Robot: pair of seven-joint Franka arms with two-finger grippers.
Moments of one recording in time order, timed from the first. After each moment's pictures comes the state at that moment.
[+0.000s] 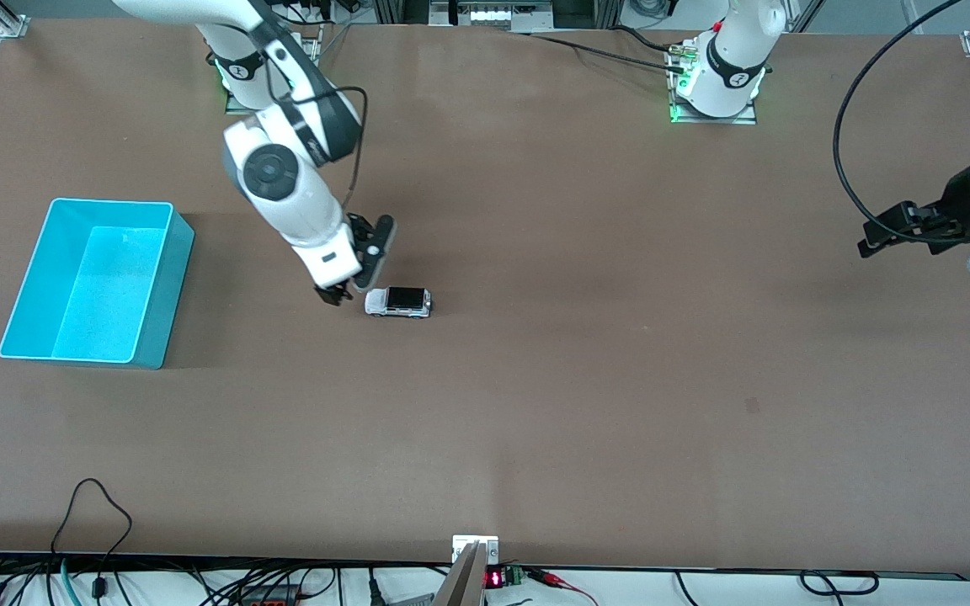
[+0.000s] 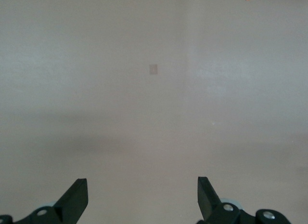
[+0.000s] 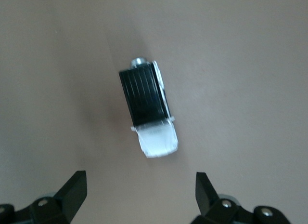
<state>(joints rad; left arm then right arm) 0.08 0.05 -0.05 -1.62 -0.05 1.68 -0.04 0.25 0.38 0.29 -1.97 -0.10 2.33 -0.67</state>
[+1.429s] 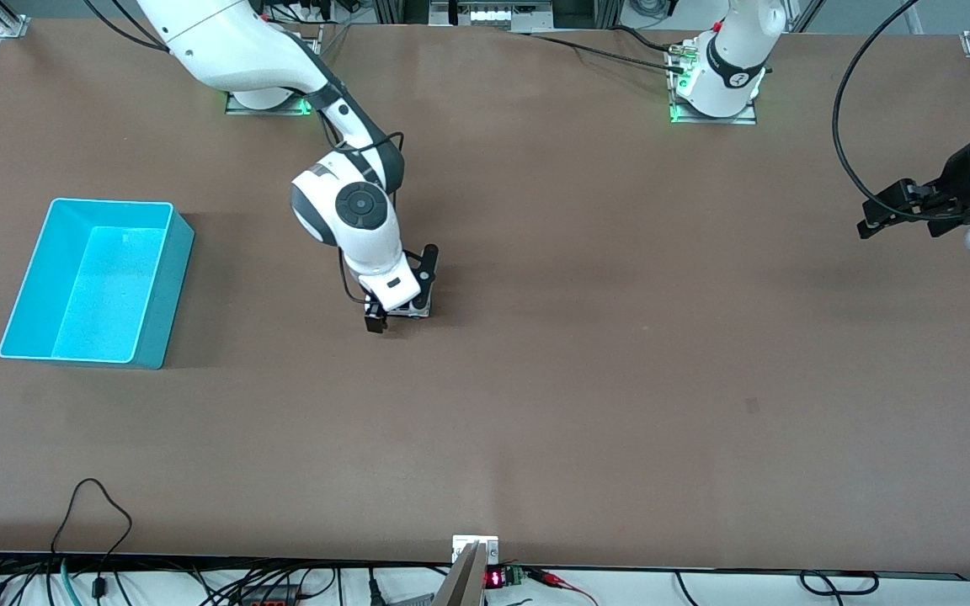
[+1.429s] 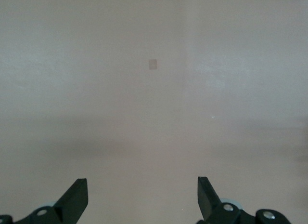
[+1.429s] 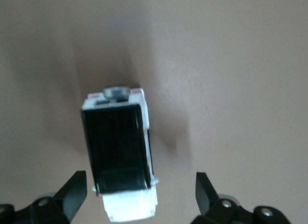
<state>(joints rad) 0.08 0.00 -0.05 -1.65 -0.05 1.67 -0.03 0.41 0.58 0.19 -1.84 -0.36 2.43 -0.58</state>
